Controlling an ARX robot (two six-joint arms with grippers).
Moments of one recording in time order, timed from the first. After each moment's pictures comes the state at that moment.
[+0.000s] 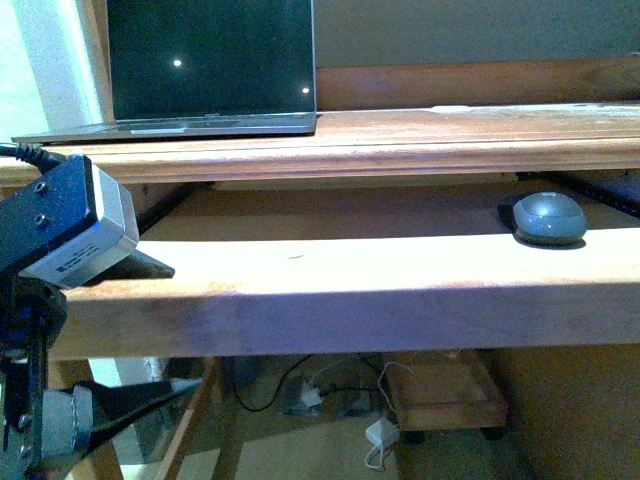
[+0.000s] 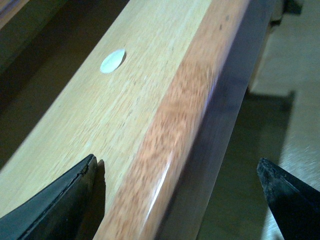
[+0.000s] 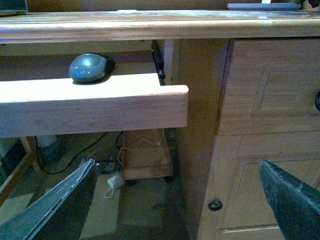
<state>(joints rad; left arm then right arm) -0.12 1.55 0.74 0.22 0.78 0.91 0.00 0.00 0.02 0.00 0.00 0.00</state>
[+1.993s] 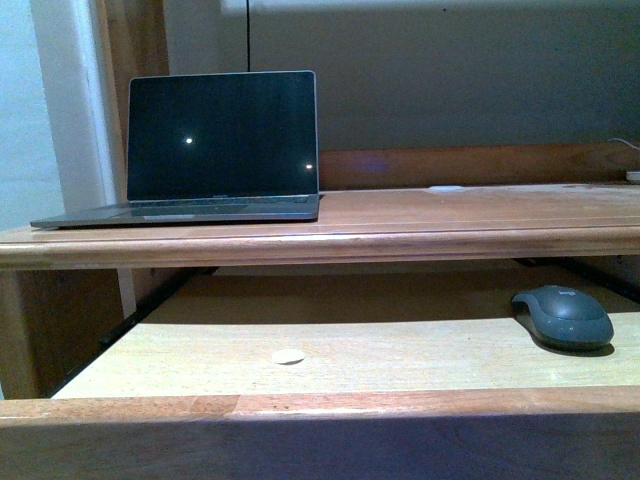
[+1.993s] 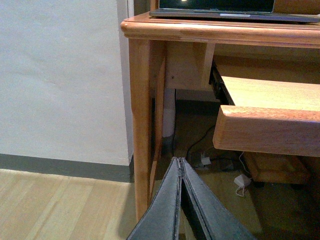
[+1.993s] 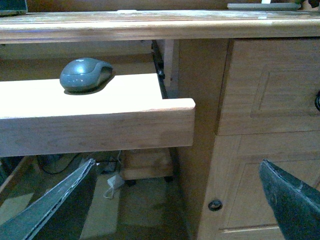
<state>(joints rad) -0.01 0.05 0.06 -0.01 0.00 -0.01 0.00 0.00 0.02 0.00 0.00 0.00</state>
